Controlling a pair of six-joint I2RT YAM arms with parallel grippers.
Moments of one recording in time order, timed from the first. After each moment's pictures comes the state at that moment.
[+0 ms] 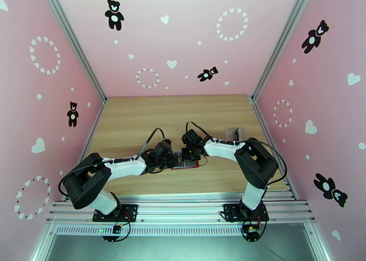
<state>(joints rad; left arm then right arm) -0.80 1.56 0.66 0.02 0.13 -0.89 0.74 1.80 1.00 -0.38 -0.25 0.59</state>
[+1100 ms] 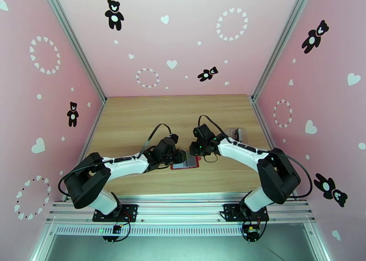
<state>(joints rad) -0.84 1.59 0.77 0.10 0.20 -0.89 0.60 1.54 0.92 -0.48 -0.15 0.56</state>
